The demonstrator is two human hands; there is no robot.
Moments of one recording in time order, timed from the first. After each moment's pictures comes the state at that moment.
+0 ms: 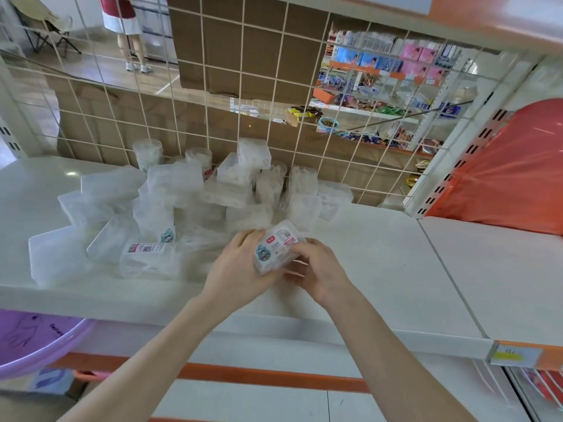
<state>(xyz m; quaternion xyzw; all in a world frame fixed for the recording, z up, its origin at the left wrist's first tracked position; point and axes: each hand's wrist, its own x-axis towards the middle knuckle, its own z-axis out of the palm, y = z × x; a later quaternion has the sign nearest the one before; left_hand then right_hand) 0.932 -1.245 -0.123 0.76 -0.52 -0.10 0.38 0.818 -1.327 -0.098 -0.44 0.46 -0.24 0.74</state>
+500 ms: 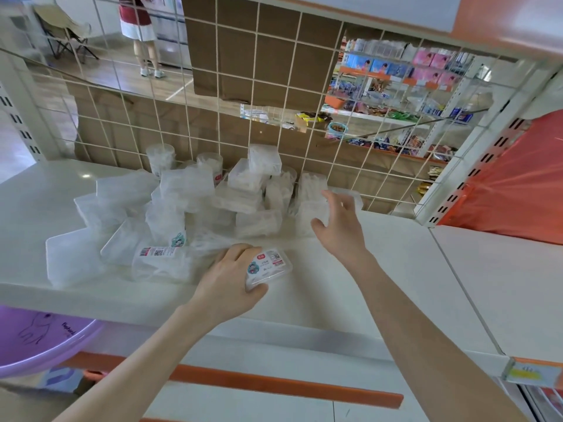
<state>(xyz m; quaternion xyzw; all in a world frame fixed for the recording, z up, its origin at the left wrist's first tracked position) 0.955 -1.227 -0.134 0.78 -0.56 -0.10 0.27 0.826 -1.395 -0.084 -0.84 0.44 -0.23 0.21</state>
